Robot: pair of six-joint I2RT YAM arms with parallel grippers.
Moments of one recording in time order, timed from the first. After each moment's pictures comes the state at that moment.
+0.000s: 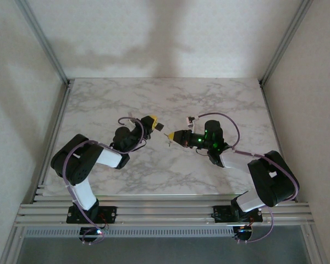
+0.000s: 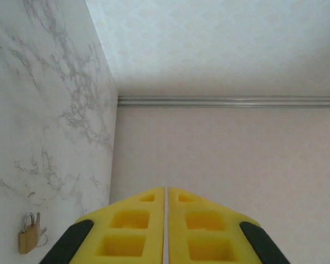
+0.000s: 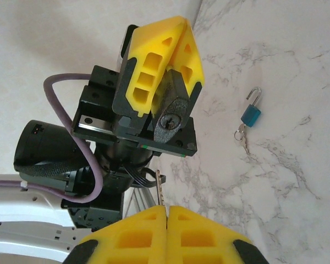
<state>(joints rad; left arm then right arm) -0.51 1.77 0.56 1.26 0.17 -1.58 0.52 1.48 0.57 0.68 -0.79 0.99</state>
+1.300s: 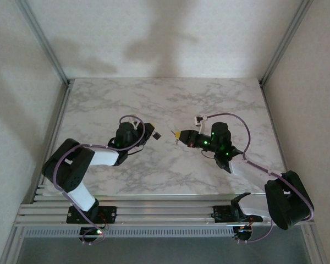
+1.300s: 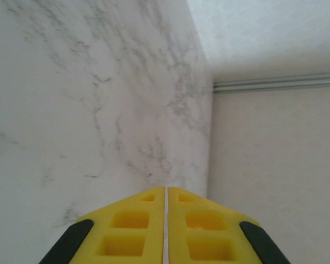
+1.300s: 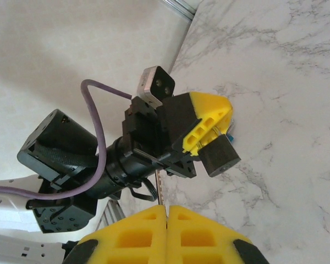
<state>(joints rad) -0.48 1.67 0.61 0.73 0.20 -1.28 0.50 1.24 0.53 0.47 -0.63 0.85</state>
